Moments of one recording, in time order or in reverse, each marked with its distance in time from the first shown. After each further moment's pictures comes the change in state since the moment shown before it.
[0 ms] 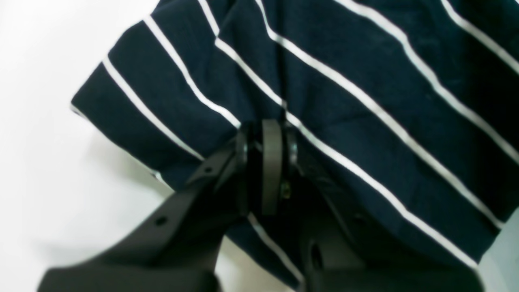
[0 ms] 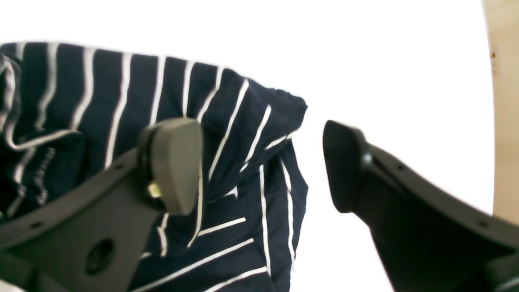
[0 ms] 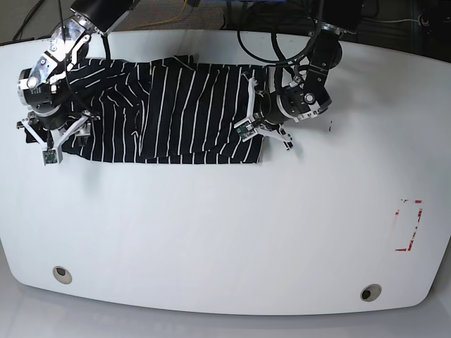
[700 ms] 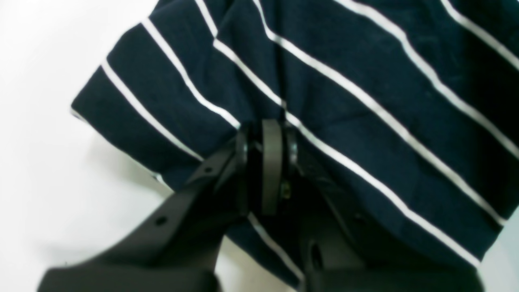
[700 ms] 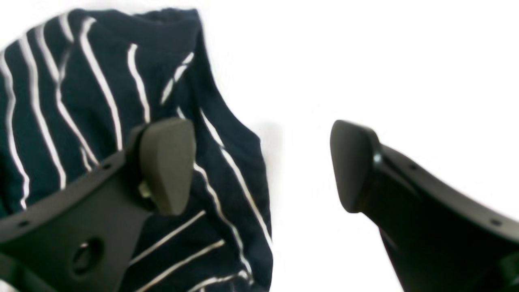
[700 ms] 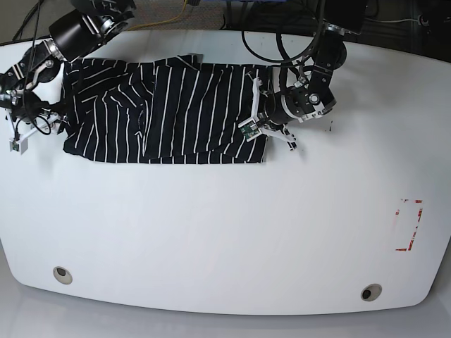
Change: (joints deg) left arm 0.0 -1.5 -0.2 0.1 -0.7 0.0 -0.4; right arm 9.9 8.0 15.5 -21.6 9.6 -0.2 -15.6
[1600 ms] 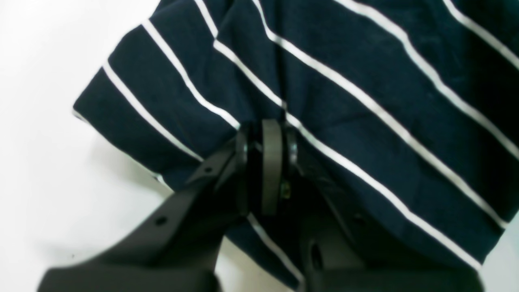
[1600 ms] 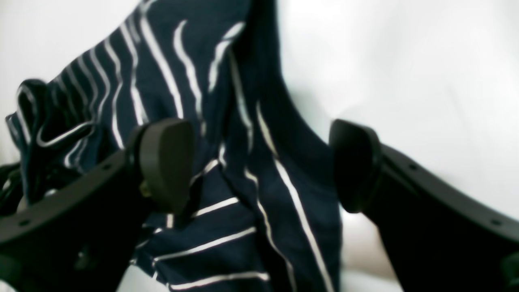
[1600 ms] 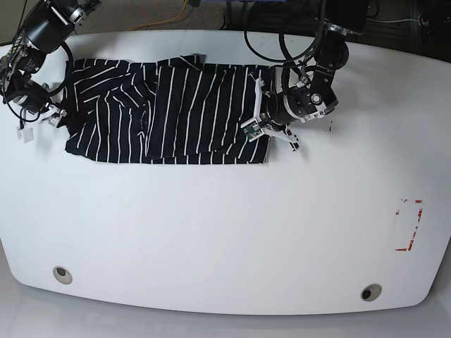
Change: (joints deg) left arm -0.1 -0.5 0.0 0.1 0.1 0.0 -0.3; right arm -6.2 11.0 -8.3 -23.7 34.9 -0.1 0.8
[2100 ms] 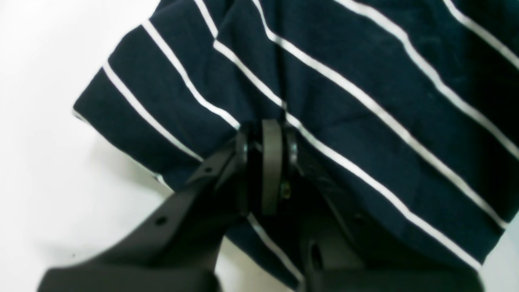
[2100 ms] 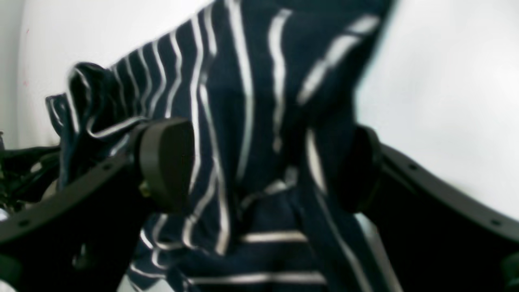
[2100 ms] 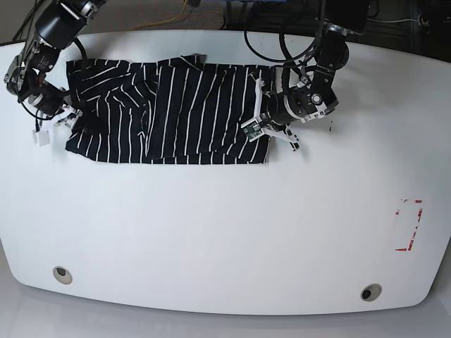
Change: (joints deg) left arm 0.0 -0.1 0.0 0.0 0.0 0.0 0.0; right arm -1.7 -4.0 -4.6 2.2 5.0 0.6 2.2
